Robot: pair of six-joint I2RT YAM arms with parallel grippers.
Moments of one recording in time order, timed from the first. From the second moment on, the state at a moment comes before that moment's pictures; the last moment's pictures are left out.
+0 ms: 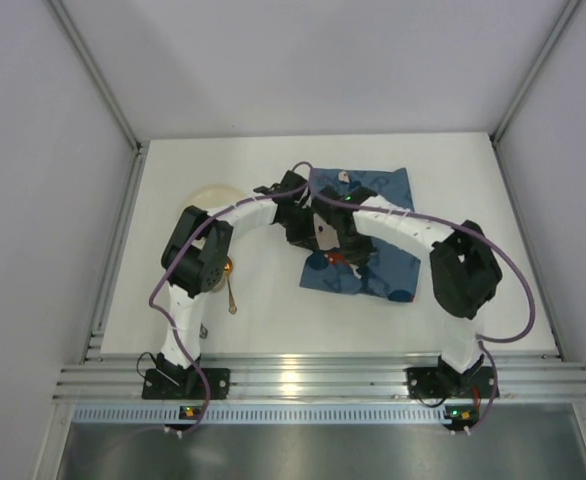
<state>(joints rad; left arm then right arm) -0.54 2.14 1.53 -0.50 0.33 -0.56 0.76 1.90 1.48 -1.10 0.36 0.57</state>
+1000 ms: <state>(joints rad) -0.50 1.94 1.41 -0.78 -0.09 -0.70 -0.31 1.37 0.97 -1.01 0.23 0.51</state>
